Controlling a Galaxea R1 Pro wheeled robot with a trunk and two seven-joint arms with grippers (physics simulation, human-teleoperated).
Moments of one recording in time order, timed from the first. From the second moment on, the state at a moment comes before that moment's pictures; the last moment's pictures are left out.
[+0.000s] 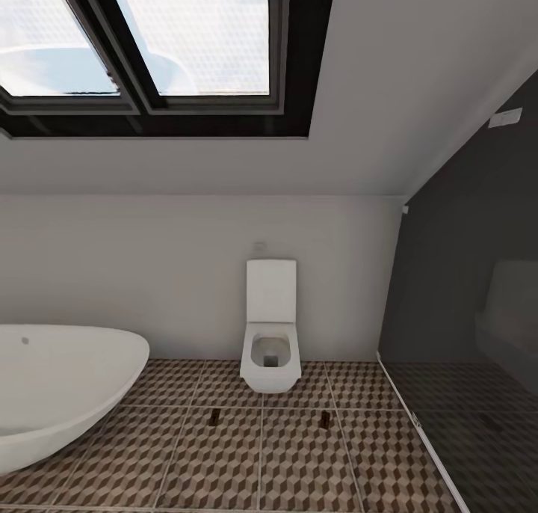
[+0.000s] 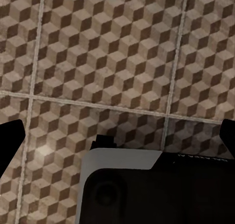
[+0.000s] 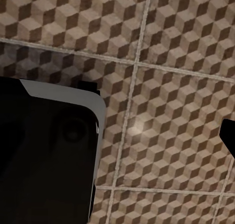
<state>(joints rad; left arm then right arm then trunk) -0.24 0.03 0.15 -0.01 -0.02 -0.08 -0.03 -0.16 -0.03 0.46 0.03 -0.29 -0.03 -0.07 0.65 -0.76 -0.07</state>
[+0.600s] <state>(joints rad) -0.24 0.03 0.15 -0.02 -0.02 -0.09 -0.03 -0.16 -0.03 0.46 0.03 -0.28 -0.03 -0.07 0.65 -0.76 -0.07</state>
